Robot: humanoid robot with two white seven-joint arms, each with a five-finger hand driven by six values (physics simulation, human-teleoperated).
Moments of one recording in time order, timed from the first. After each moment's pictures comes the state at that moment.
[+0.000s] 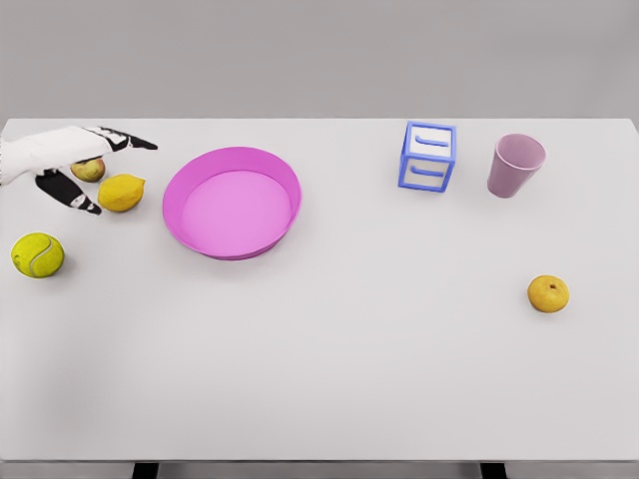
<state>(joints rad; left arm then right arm) -0.75 0.78 -0.55 -1.06 -0.24 -0.61 -0.61 0.06 0.00 -0.30 0.08 0.25 -0.01 0.09</state>
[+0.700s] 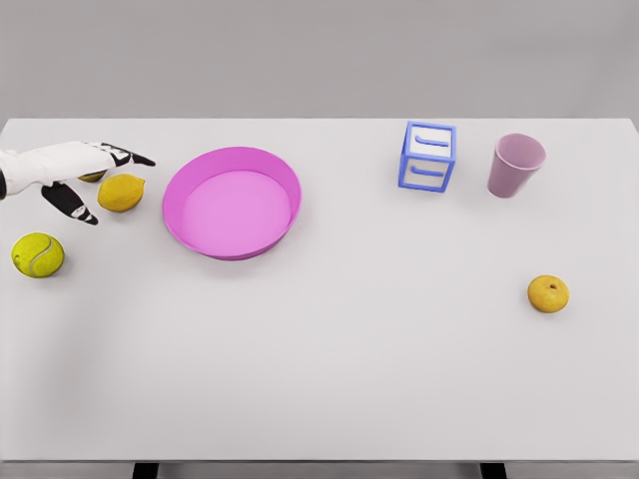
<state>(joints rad) -0.75 0.74 -0.55 -0.99 -0.39 -0.61 -0.61 0.05 0.00 -0.30 0.08 0.25 -0.01 0.09</state>
